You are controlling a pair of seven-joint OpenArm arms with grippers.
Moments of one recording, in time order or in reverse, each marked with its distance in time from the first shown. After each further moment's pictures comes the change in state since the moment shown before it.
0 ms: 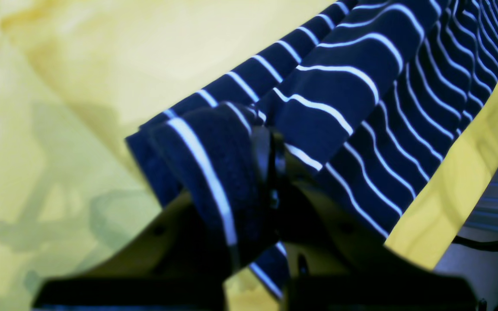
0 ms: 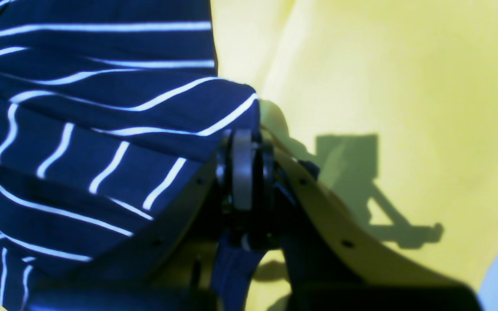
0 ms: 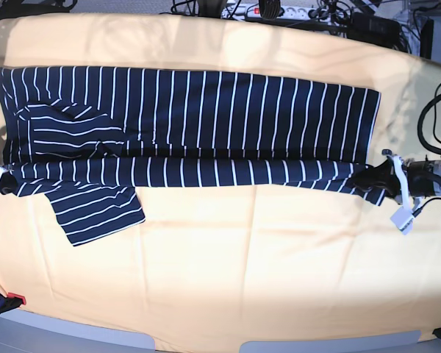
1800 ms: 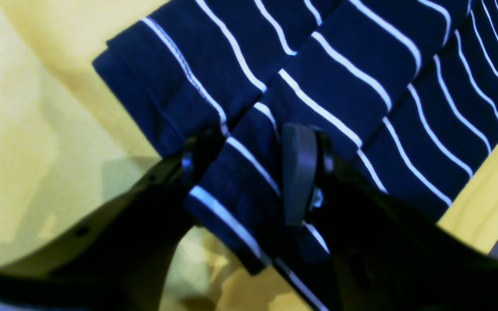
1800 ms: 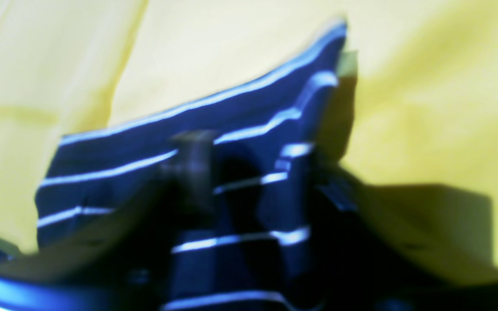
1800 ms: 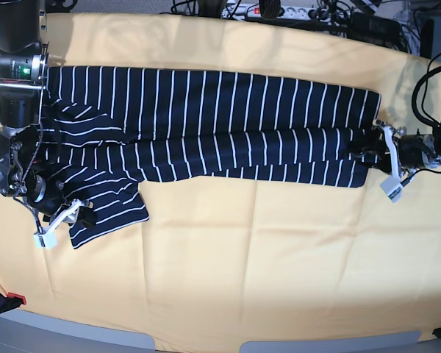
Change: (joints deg) left arm 8.8 1.0 -0.2 -0.3 13.8 -0.1 -9.4; right arm 7.5 -23.8 0.6 -13.0 -11.9 -0.6 17.5
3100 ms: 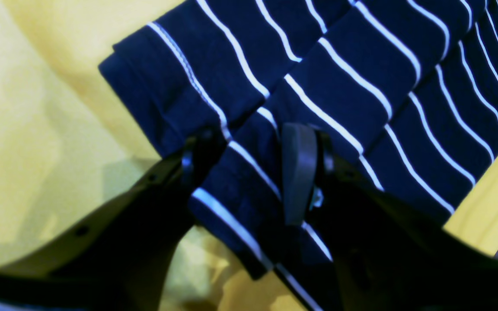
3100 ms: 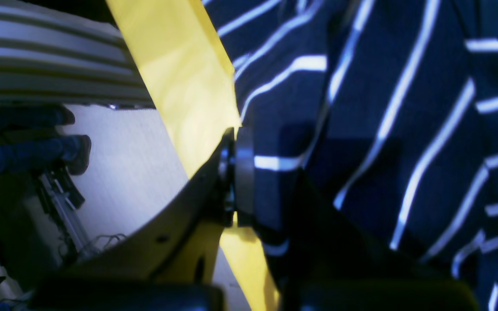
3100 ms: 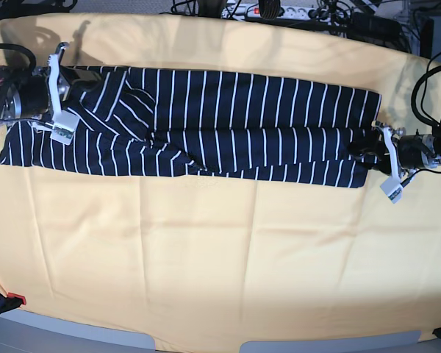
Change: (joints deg) left arm 0.1 0.1 0.0 -0.1 0.4 -0.1 -1.5; right arm -38.8 25.9 -0.6 65.3 44.2 0.6 -42.4
